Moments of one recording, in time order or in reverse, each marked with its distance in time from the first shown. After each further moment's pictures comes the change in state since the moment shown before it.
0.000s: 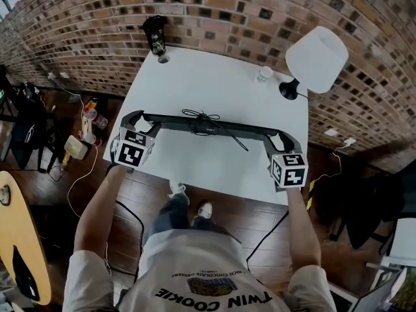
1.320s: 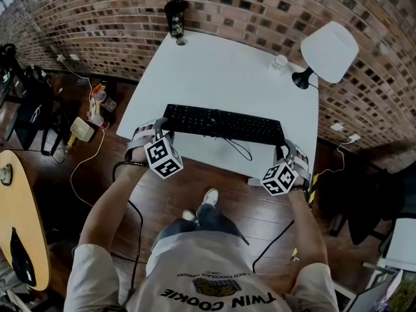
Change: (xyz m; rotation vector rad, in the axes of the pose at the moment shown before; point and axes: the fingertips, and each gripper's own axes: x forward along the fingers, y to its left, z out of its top) left arm -0.025 -0.073 -0.098 0.593 0.235 0.007; right arm -0.024 0.044 -0.102 -0.859 0.302 -0.231
